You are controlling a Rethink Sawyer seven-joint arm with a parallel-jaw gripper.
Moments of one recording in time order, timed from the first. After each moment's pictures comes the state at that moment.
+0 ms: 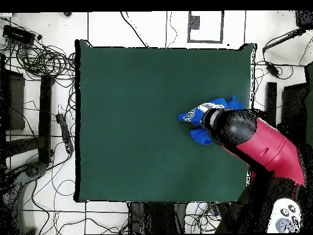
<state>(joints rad) -0.17 -0.60 -0.46 1.46 0.19 0.74 3.17</state>
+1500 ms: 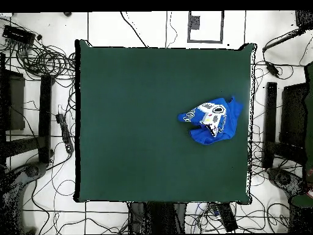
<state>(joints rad) -0.64 -0.82 -0.40 1.44 0.03 0.86 2.91</state>
